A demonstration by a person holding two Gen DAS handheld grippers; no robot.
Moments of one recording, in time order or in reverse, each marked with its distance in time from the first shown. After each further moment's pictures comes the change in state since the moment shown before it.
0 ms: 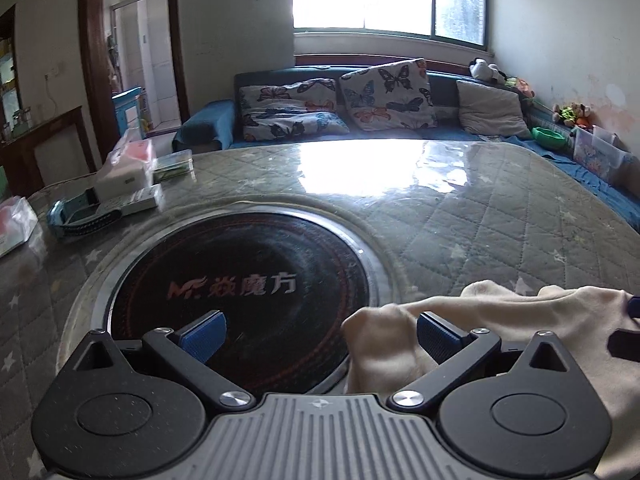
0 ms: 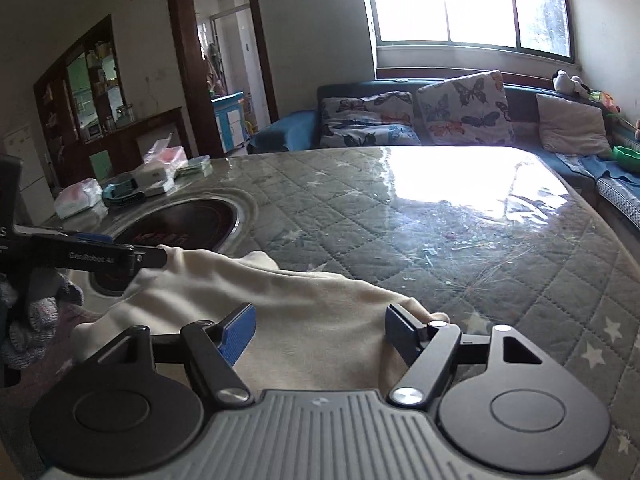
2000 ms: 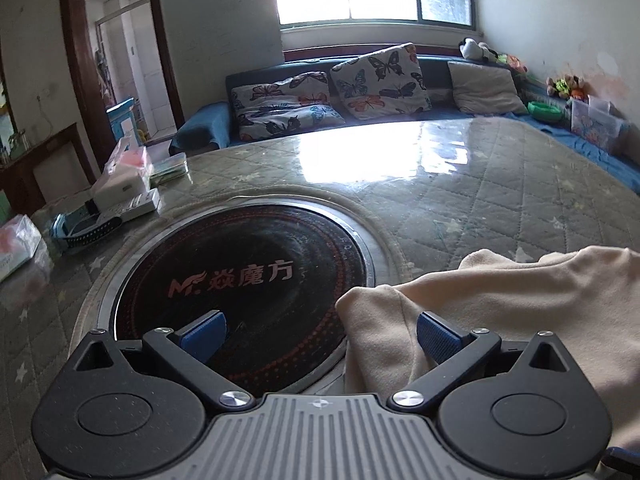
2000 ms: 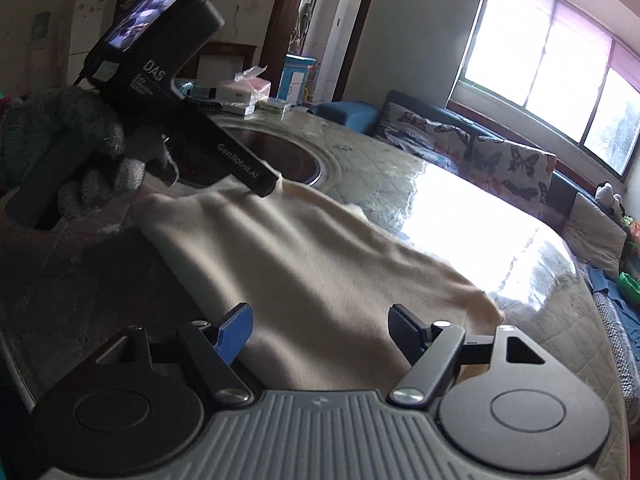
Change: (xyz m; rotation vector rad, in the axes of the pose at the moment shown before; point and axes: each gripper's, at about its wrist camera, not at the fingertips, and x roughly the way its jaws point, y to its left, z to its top) left arm -0.008 0.004 -0.013 0.039 0.023 0.027; right arm -0.023 0.110 -0.045 -0.455 0.020 -0.035
